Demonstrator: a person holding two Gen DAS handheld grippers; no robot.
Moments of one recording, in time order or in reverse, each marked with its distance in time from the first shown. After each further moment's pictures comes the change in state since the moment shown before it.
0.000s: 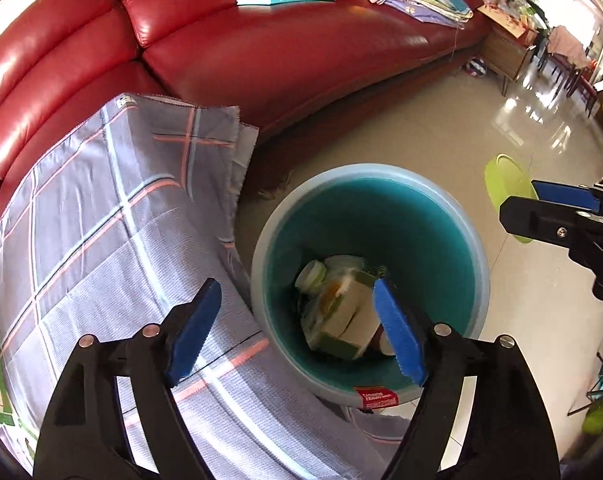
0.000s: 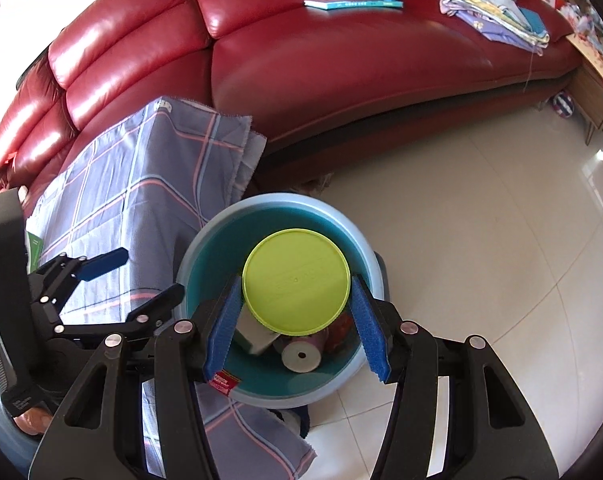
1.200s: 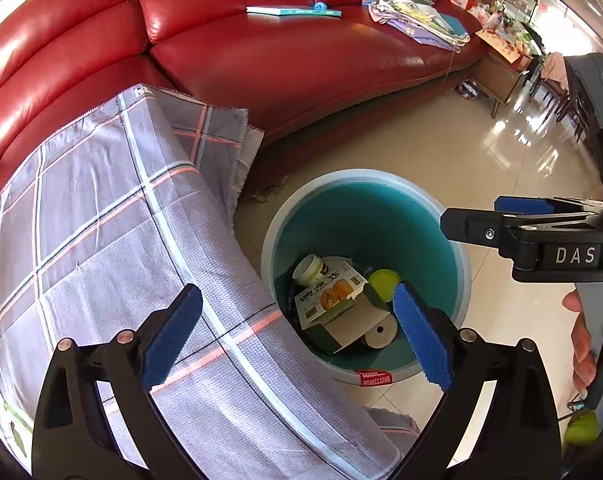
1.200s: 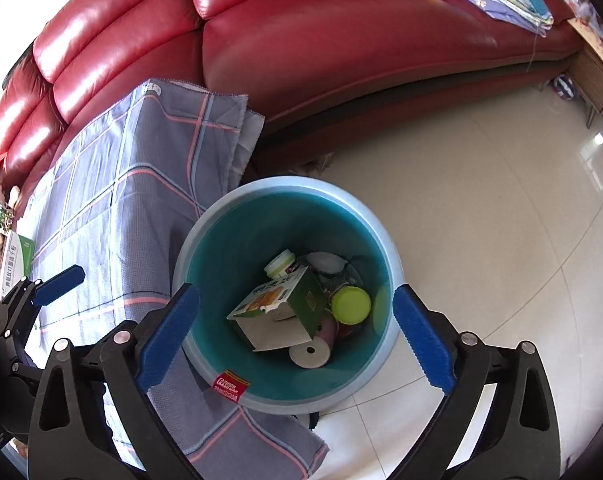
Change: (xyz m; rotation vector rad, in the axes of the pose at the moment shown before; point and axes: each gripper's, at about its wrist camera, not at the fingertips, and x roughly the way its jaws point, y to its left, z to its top) left arm -0.027 0.022 -0.017 -0.063 -0.040 -0.076; right arm 0.029 0.012 0.006 0.033 0.079 -0.012
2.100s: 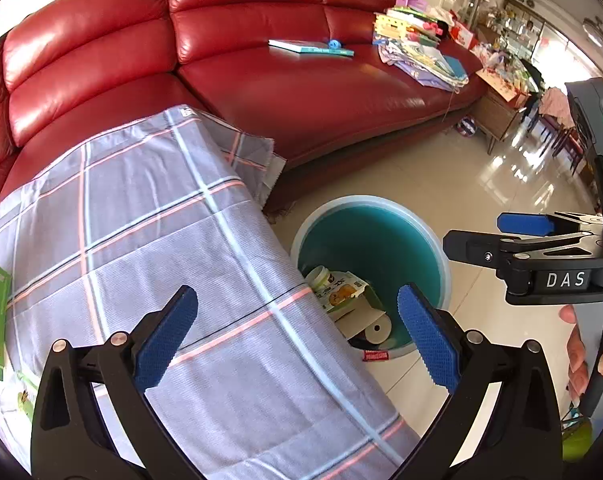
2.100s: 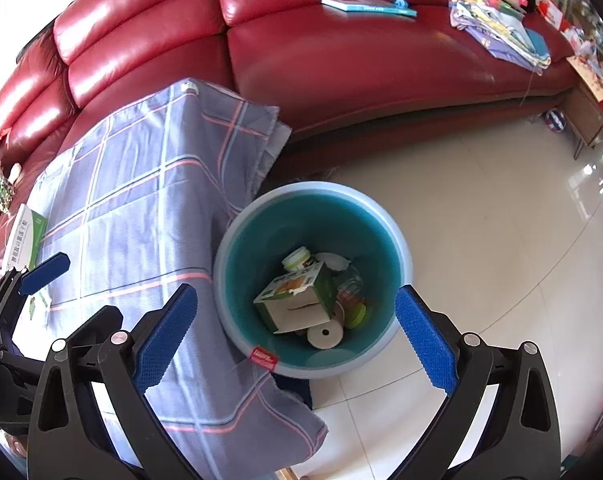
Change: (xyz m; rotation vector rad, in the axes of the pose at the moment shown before) left arm -0.078 0.031 -0.028 -0.071 -0.121 -0.013; right arm -0.061 0.060 -0.022 -0.083 -0.047 -0.063
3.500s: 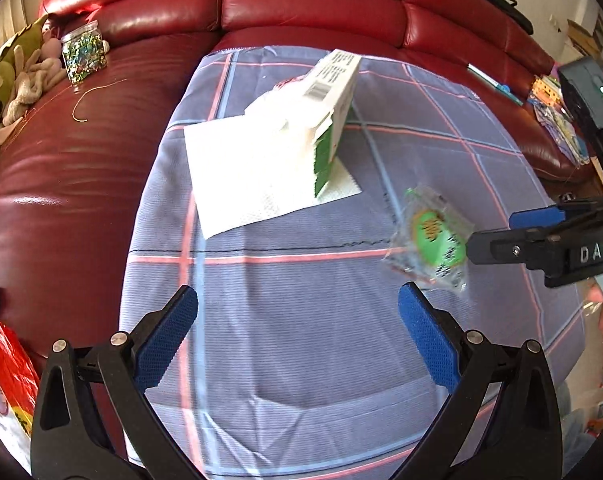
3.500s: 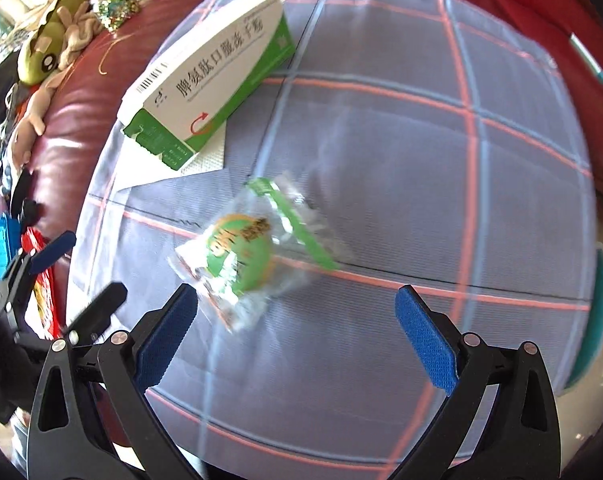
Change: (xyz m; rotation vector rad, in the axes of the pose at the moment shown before) left arm -0.133 0.343 -0.218 -0.396 0.022 0.275; right arm 0.083 0.417 -0.074 -0.450 0.317 0.193
